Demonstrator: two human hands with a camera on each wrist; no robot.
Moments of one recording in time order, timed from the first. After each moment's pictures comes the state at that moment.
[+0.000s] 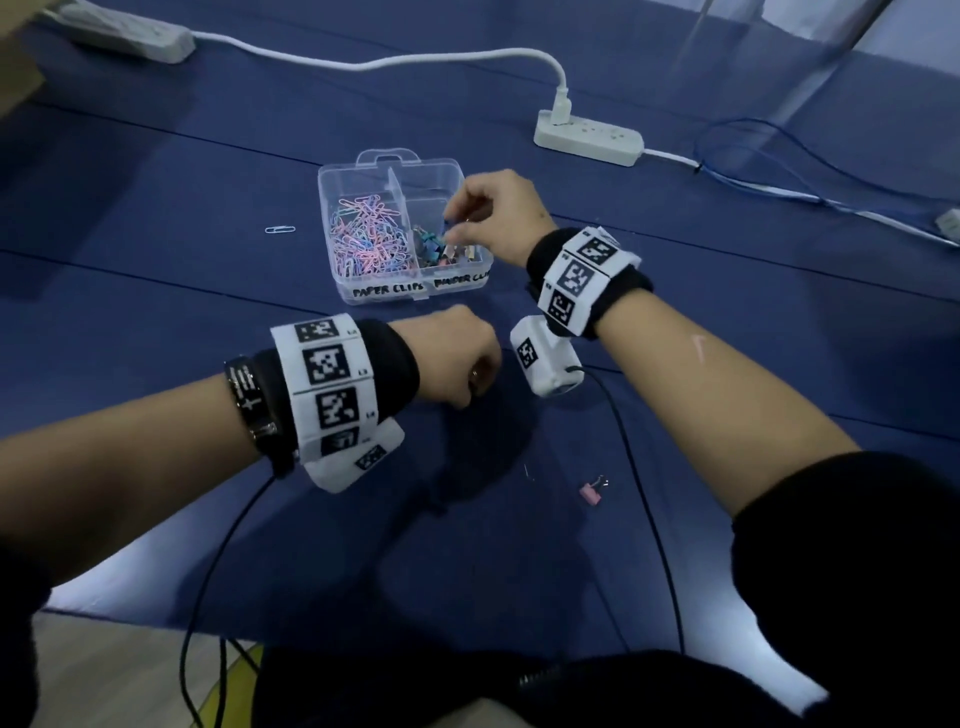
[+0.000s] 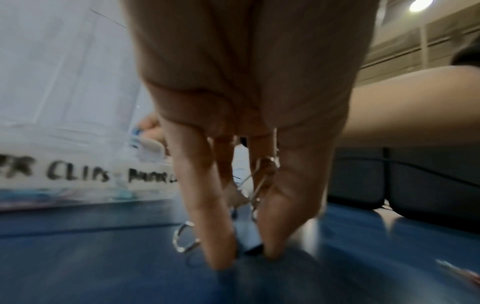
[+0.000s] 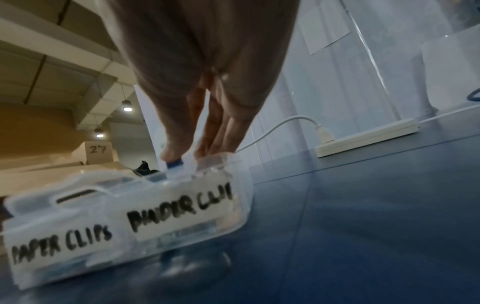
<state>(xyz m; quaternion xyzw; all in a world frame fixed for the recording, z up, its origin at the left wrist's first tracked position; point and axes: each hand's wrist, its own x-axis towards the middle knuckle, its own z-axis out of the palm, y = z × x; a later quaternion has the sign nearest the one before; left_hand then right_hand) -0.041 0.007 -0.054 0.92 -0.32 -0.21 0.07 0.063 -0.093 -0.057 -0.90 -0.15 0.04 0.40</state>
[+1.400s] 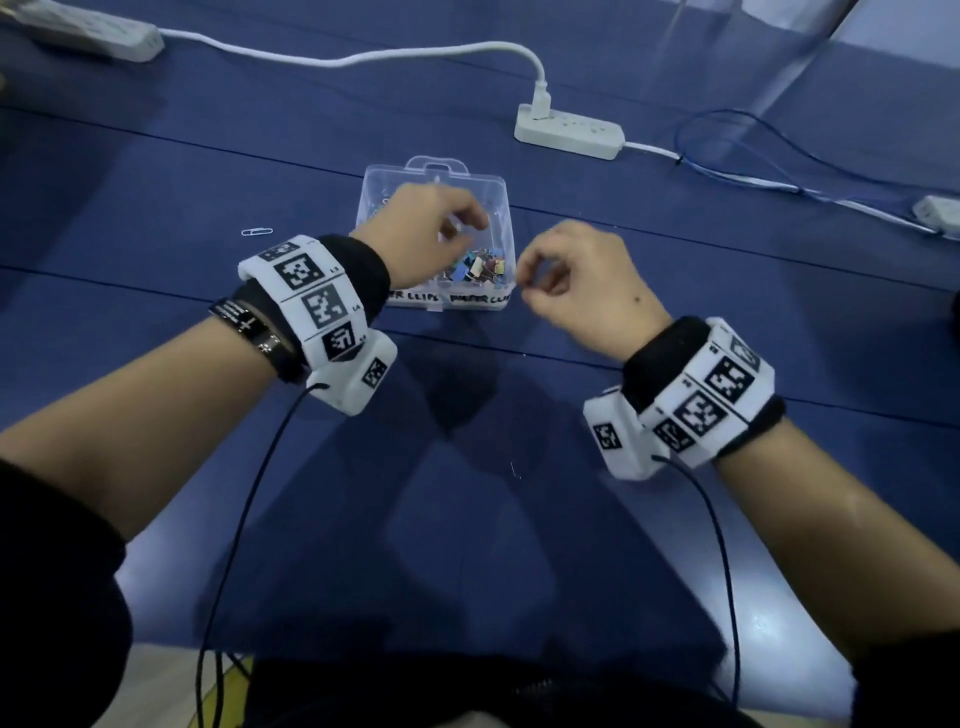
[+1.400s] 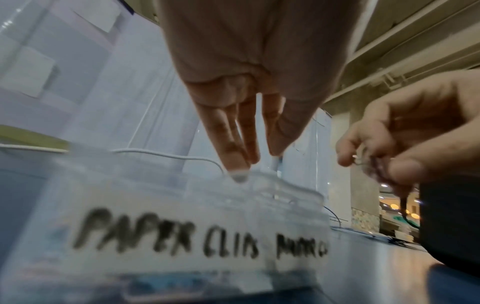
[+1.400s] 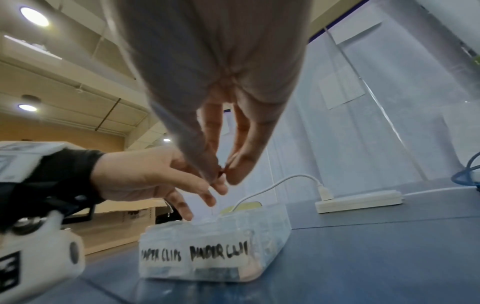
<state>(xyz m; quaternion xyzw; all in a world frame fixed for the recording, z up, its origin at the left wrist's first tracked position) 0.020 0.017 -0.043 0.93 -0.17 -0.01 0.34 -0.025 -0.156 -0.033 -0.94 -0.16 -0.02 0.28</state>
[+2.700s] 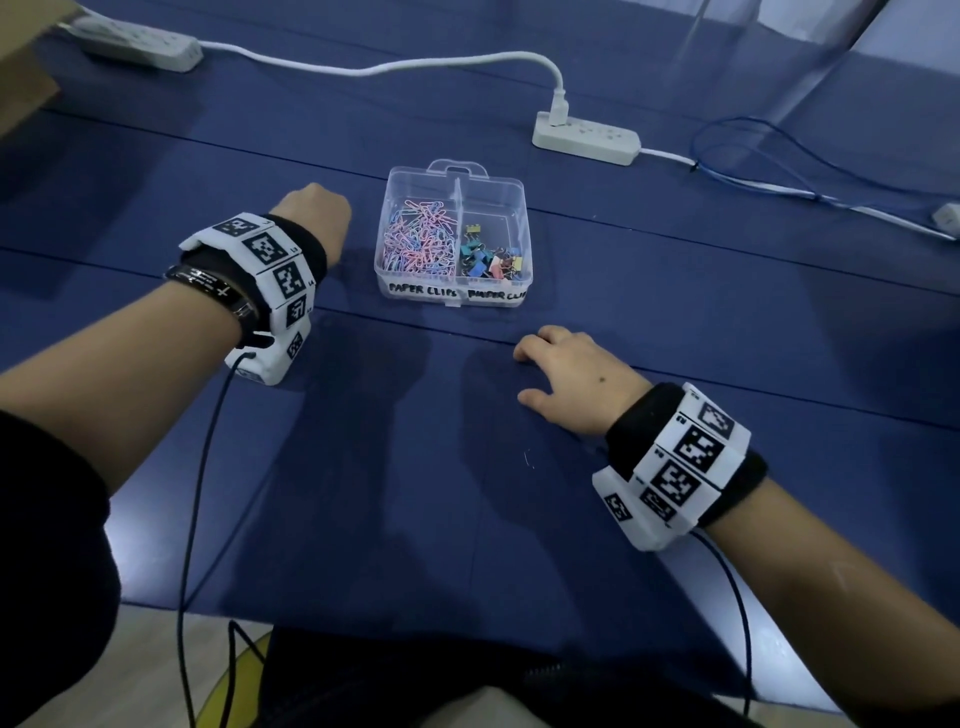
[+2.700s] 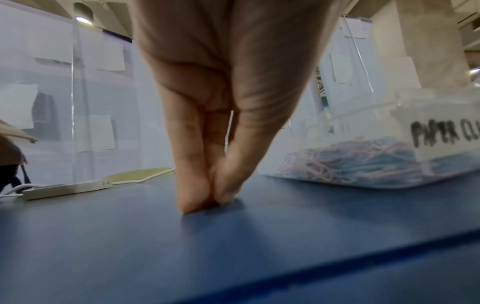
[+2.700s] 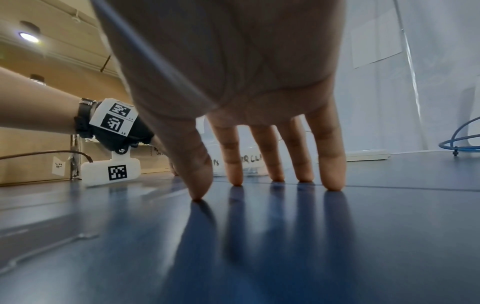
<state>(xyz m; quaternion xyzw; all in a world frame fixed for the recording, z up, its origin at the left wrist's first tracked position) 0.053 0.100 -0.068 0.99 0.01 -0.12 -0.06 -0.072 -0.149 -0.063 -0.96 -0.14 0.23 0.06</state>
